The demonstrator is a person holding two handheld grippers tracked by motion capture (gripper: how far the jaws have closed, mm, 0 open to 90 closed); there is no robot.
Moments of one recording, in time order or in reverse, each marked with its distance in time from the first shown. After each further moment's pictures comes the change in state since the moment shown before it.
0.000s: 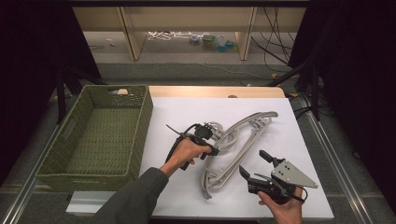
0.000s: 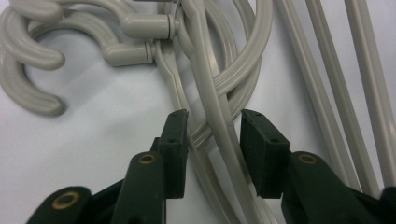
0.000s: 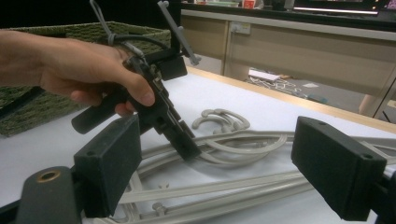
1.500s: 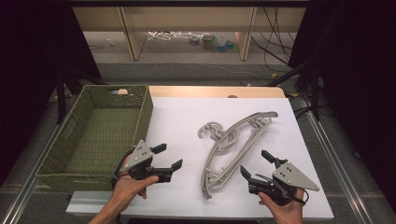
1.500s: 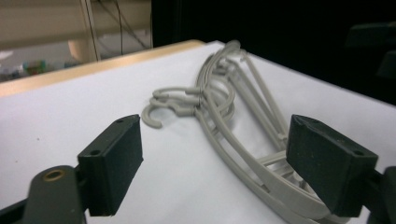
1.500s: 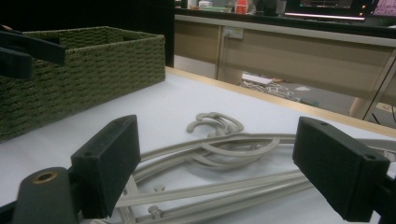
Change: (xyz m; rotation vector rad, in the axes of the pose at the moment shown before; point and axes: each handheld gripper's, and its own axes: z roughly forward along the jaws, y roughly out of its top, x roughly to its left) left arm -0.012 -0.145 -0.134 -0.698 0.090 0.038; right arm 0.001 0.000 -0.003 -0.026 -0.023 0.002
